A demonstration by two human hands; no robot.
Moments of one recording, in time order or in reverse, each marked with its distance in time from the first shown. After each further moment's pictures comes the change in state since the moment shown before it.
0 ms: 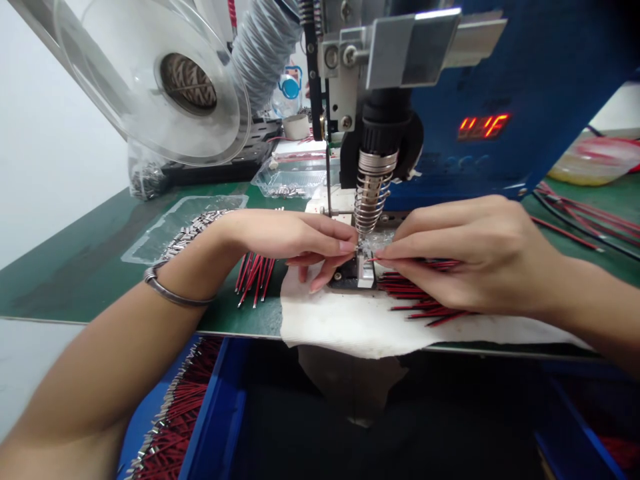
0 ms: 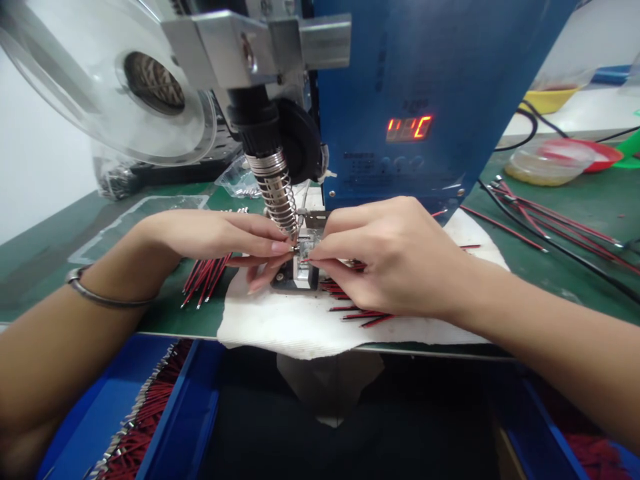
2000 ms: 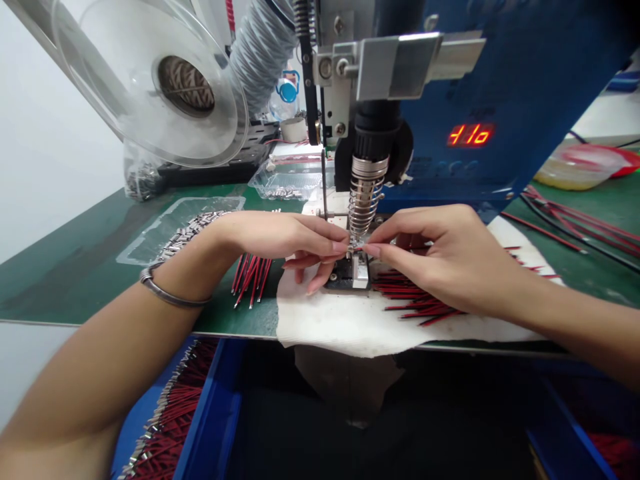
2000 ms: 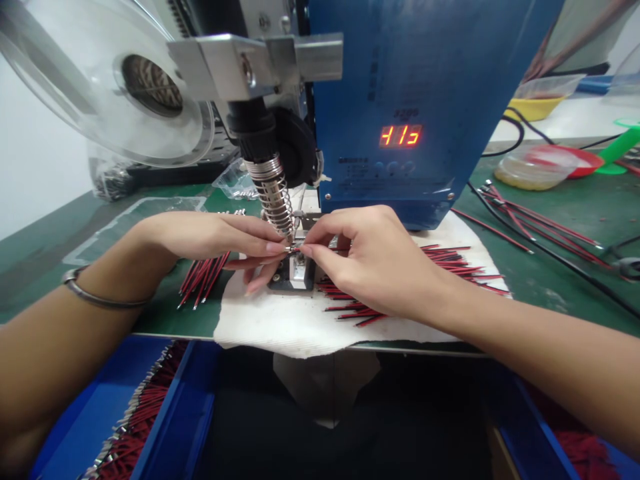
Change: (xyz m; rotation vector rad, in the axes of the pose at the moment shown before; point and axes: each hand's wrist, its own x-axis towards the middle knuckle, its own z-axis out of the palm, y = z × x) left_hand 0.000 0.005 0.000 0.076 -0.018 0.019; right_hand 0.009 -0.012 0.015 0.292 0.027 0.542
